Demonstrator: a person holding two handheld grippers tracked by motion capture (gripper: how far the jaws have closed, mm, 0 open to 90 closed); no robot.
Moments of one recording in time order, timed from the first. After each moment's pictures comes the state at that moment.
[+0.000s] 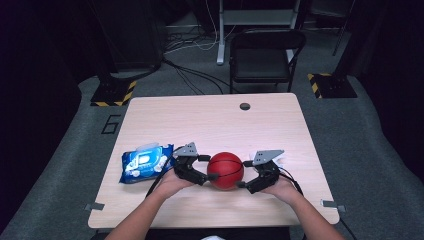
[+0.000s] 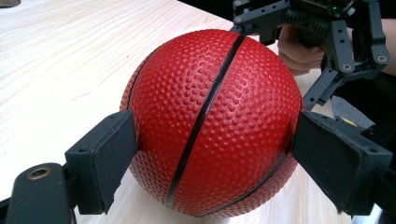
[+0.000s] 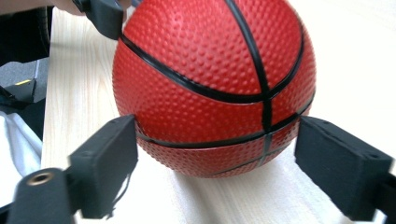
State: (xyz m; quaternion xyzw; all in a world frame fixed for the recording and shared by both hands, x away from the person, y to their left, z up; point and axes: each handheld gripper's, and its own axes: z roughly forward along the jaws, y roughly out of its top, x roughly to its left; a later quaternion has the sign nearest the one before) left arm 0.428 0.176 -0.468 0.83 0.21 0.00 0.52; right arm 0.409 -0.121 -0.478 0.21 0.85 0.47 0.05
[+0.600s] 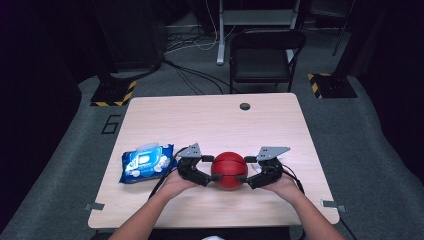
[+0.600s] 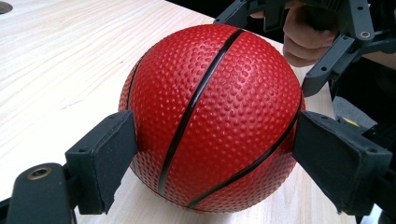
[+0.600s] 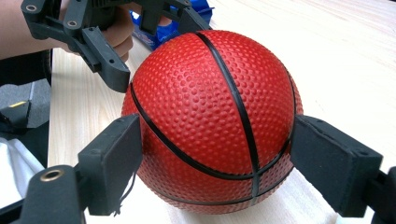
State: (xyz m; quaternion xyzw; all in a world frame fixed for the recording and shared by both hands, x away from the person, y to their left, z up) left arm 0.427 0.165 -0.471 0.83 0.21 0.00 0.52; right arm 0.408 -0.126 -0.462 0.23 0.83 0.50 0.07
